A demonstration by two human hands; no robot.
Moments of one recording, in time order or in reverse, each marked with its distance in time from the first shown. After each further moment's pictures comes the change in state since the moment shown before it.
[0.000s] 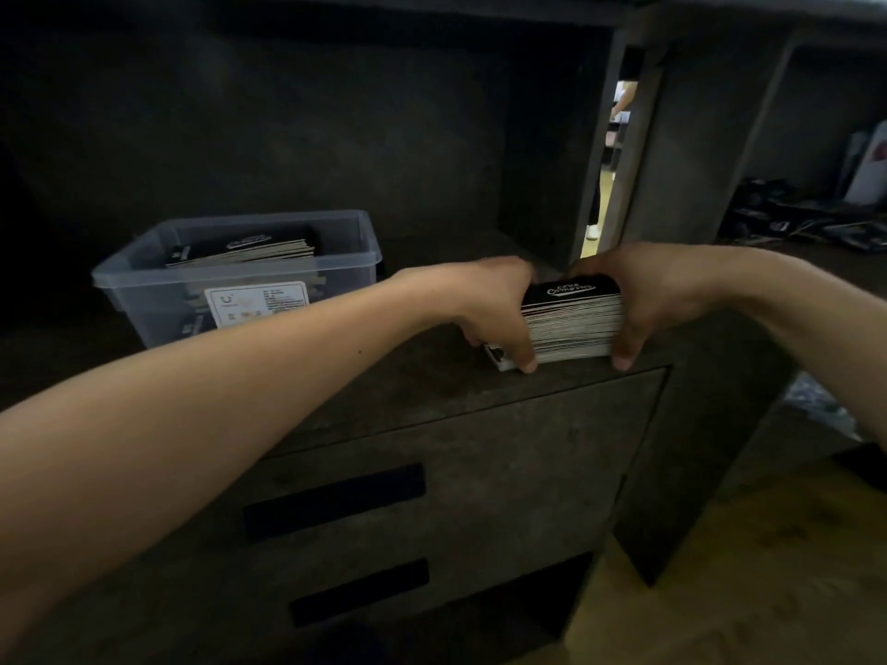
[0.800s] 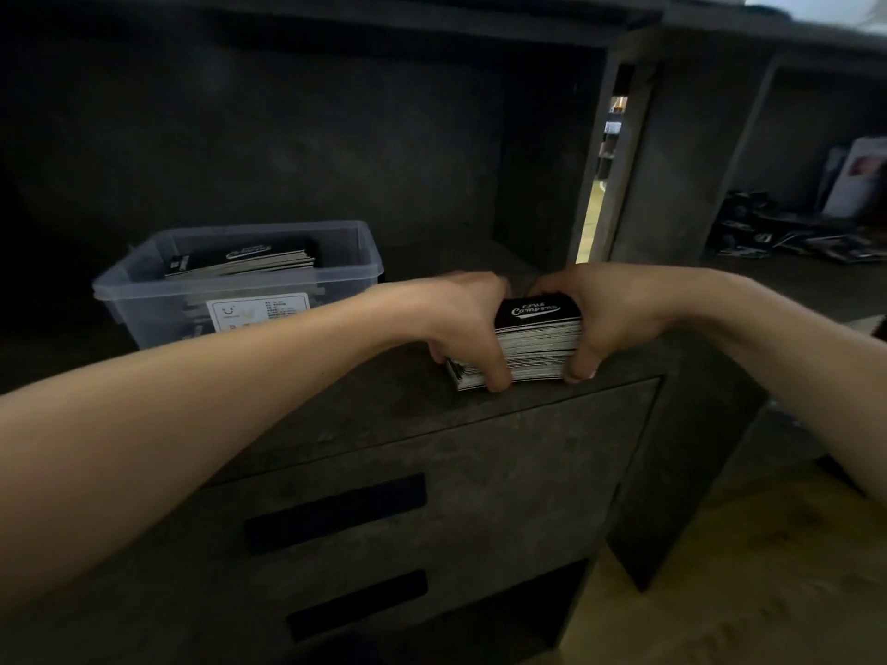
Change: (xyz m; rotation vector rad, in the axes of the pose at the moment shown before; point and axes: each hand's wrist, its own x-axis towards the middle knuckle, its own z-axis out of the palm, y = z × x) left_hand -0.021 -0.011 -0.006 0.039 0.004 -0.047; right_hand 0.003 -0.031 0.003 0.065 -0.015 -0.107
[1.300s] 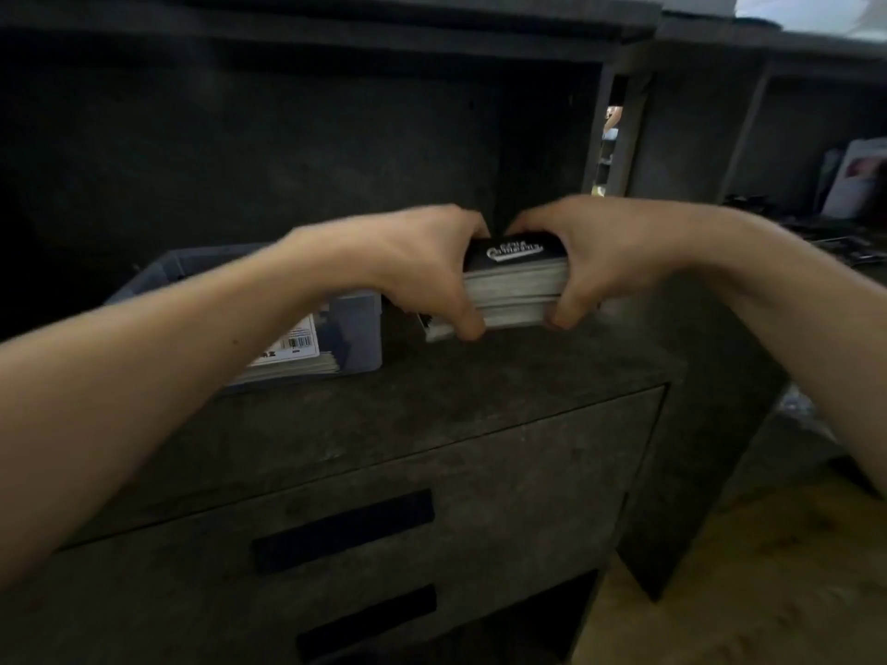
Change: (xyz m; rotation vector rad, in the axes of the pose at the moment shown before) left_hand -0.042 -0.001 -0.060 0.091 0.194 0.016; right_hand -0.013 -0.031 -0.046 -0.064 0.240 -0.125
